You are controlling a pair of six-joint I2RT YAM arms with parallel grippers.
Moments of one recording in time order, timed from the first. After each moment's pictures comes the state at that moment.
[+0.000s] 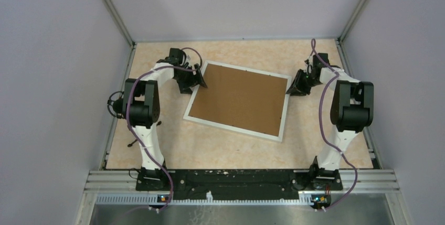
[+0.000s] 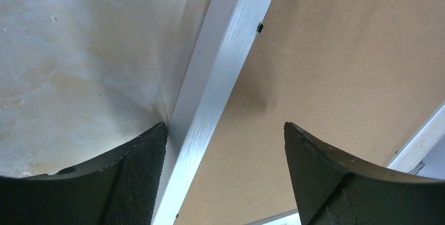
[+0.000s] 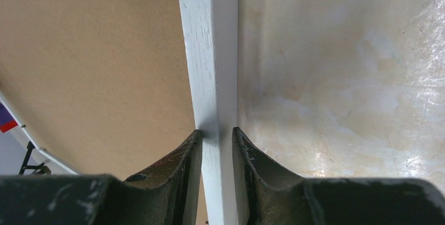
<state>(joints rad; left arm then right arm) -0.13 2.04 1.47 -0.57 0.39 -0.44 -0.07 1.91 1.26 -0.53 -0.43 0.34</state>
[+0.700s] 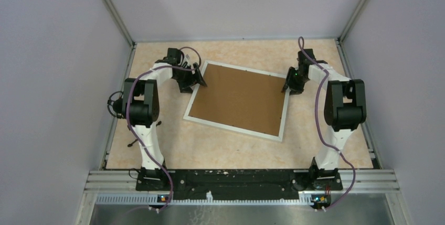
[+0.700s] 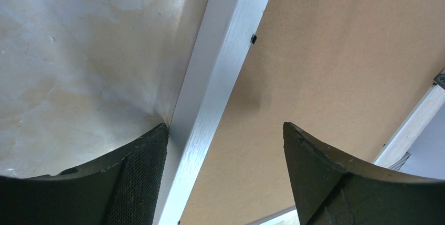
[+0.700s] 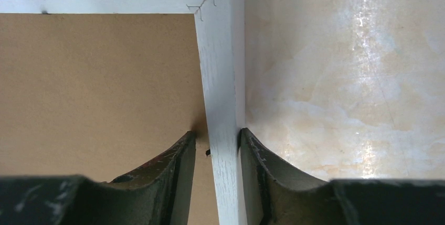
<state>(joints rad) -0.11 2.05 1.48 -0.54 0.46 -0.44 0.07 1.93 1.34 -0.59 -0.16 0.43</state>
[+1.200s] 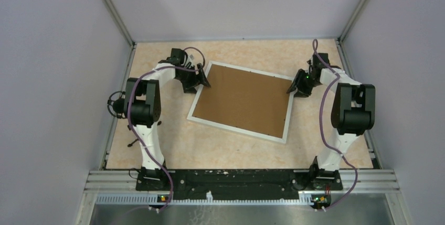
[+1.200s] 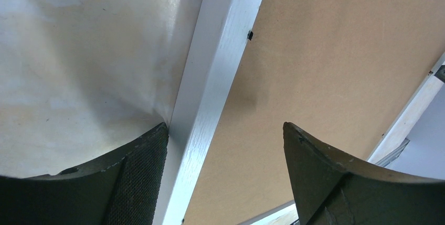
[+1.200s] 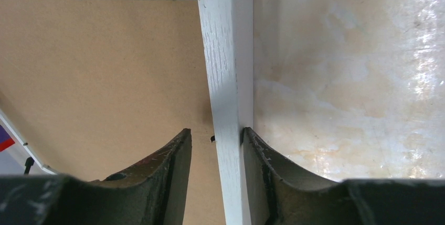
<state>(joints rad) -0.14 2.06 1.48 -0.53 0.49 -0.44 -0.07 1.85 1.23 -0.54 -0.36 0.39</state>
